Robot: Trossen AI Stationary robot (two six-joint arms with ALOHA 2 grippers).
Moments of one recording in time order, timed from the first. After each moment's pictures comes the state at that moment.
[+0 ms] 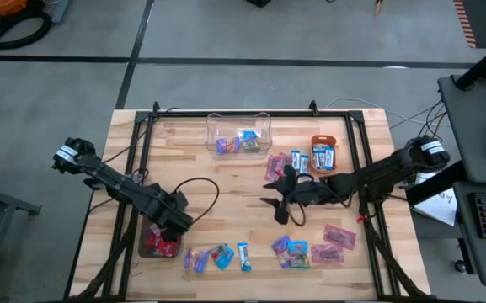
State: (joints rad) left arm -0.51 1.44 1.03 -1.31 -0.01 -1.04; right arm 0.23 1.44 0.71 0.27 0.37 0.30
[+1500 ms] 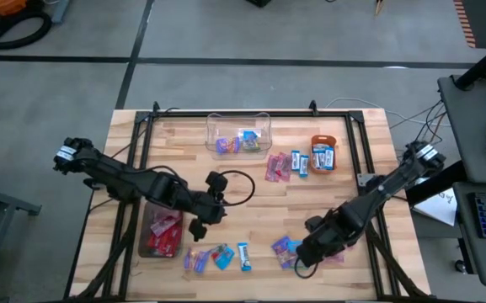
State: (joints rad) left arm -0.35 1.44 1.18 -0.57 -0.27 0.33; right arm 0.62 1.53 1.17 -0.86 -0.31 1.80
